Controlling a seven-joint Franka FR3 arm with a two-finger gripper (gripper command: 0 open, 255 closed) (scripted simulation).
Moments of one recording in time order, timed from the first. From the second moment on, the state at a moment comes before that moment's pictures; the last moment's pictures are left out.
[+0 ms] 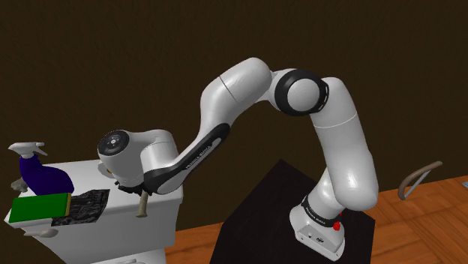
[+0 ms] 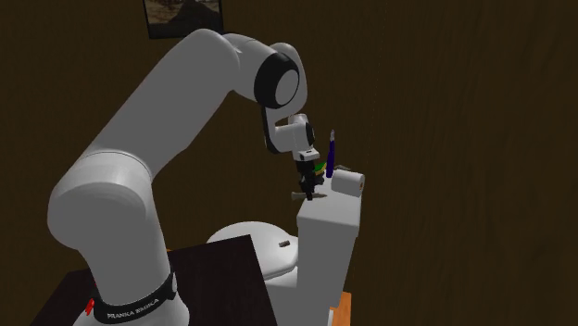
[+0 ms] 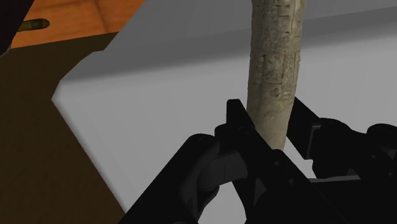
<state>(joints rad) 0.22 0.75 0.54 -1.71 -0.77 2.20 1.92</state>
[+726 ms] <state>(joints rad) 0.19 0.69 0.57 -1.73 -0.73 2.16 1.89</state>
